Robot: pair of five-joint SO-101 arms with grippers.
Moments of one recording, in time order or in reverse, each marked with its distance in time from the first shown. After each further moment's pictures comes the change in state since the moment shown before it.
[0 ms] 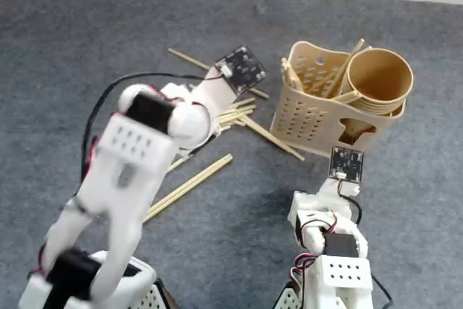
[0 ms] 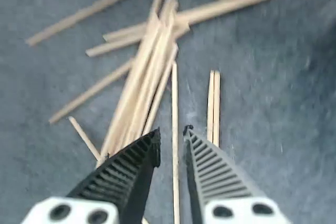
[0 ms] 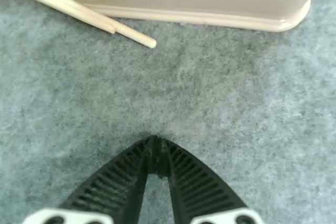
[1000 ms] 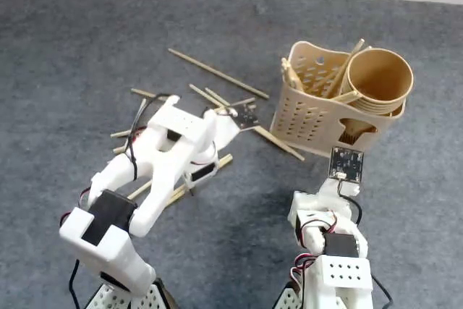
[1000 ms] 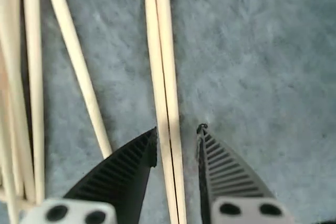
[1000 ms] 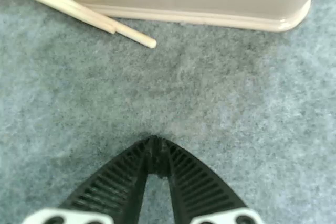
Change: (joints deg) left arm -1.3 26.3 11.8 -6.6 -3.6; right arm 0.0 0.0 0.0 0.0 0.0
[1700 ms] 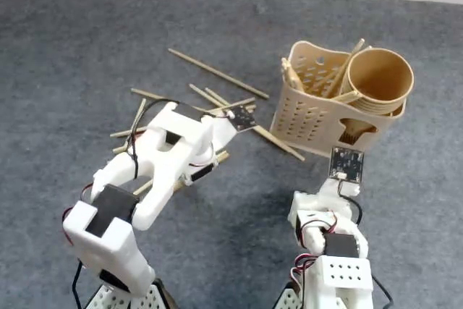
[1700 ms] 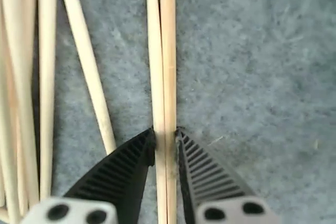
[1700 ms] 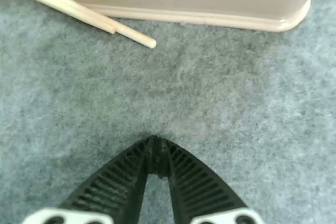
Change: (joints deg) left arm -0.7 4.0 2.6 -8.0 -0.4; right arm 0.0 0.0 0.0 0.0 0.0
